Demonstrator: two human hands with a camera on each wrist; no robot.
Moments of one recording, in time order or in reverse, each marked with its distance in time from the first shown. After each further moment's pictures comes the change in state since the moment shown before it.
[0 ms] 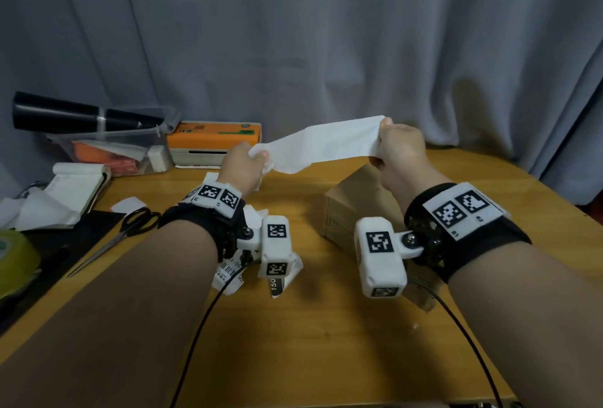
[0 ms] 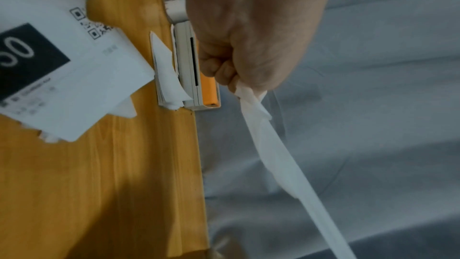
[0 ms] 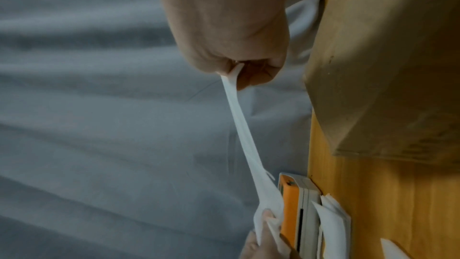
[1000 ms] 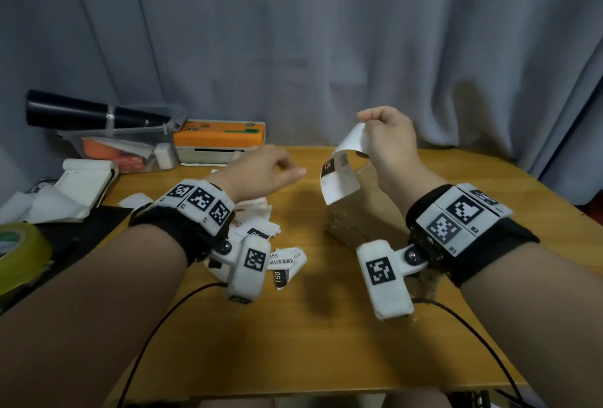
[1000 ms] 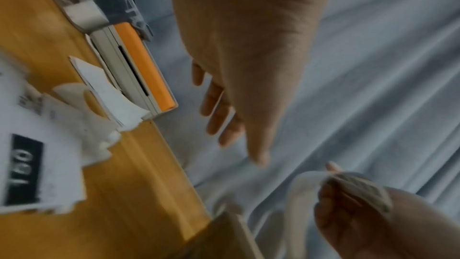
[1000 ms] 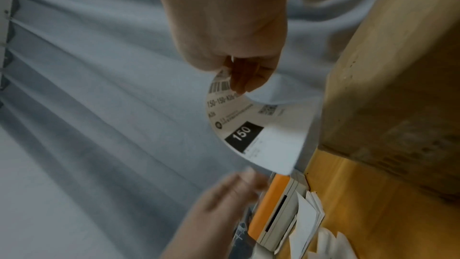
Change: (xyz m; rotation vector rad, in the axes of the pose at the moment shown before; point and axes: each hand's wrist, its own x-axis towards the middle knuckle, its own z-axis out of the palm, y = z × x) left_hand -0.032 0.017 -0.025 0.412 -0.362 0.455; right_hand -0.029 -0.009 0.009 -0.131 -0.051 -0.231
